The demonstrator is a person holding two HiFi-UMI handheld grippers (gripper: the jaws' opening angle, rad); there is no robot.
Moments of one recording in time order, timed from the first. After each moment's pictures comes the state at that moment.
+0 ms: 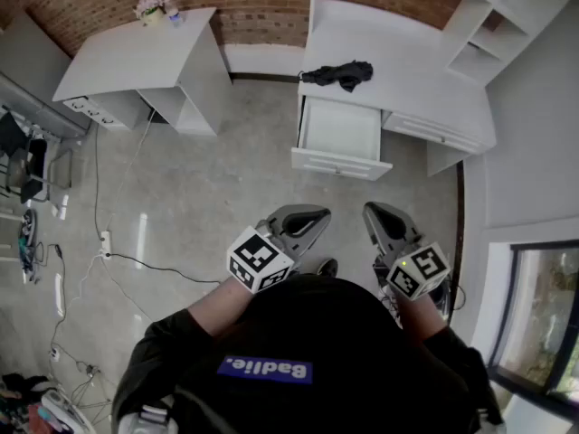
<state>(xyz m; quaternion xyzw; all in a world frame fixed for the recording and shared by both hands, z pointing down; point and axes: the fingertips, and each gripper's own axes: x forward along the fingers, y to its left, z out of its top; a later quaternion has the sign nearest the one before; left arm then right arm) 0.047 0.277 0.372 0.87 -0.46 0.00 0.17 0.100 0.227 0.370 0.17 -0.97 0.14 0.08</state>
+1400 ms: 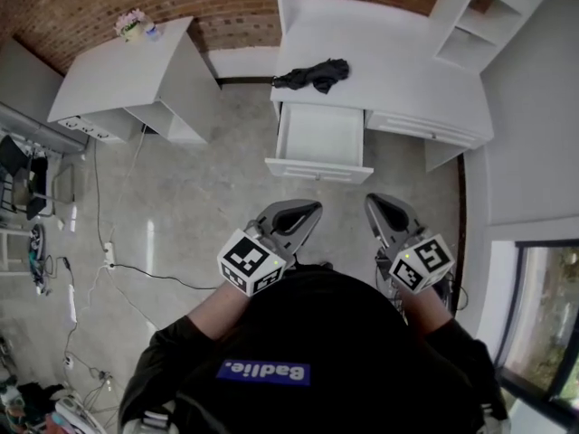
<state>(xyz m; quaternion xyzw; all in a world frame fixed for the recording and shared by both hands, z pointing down) 0.088 0.191 0.370 0.86 -0.49 0.01 0.15 0.160 0.132 0.381 0.18 -0.97 0.15 0.05</state>
